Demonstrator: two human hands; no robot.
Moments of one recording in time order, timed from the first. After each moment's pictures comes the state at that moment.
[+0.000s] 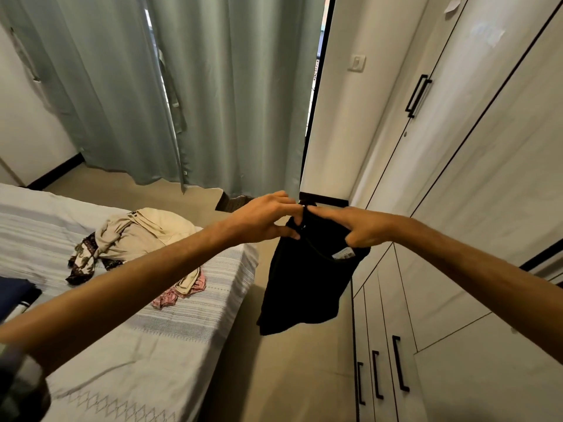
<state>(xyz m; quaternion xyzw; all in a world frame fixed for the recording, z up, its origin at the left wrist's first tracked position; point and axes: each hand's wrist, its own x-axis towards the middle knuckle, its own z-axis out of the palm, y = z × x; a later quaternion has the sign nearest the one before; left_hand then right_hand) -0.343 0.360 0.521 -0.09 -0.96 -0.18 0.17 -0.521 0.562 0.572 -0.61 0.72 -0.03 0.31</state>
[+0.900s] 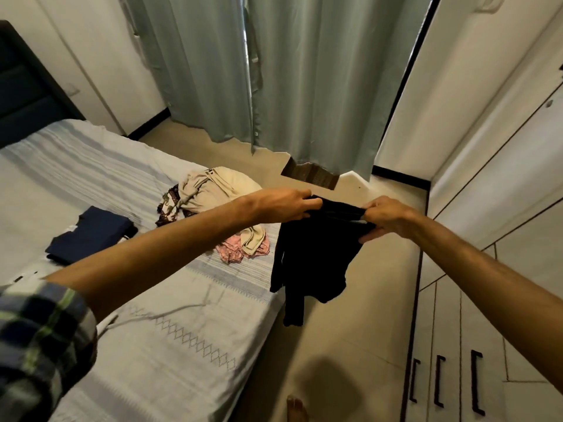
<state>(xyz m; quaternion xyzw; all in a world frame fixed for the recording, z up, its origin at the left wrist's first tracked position) -0.265 0.247 0.458 -0.01 -0.99 -0.09 -0.05 -0.482 0.425 0.467 -0.30 0.79 -0.25 0.48</state>
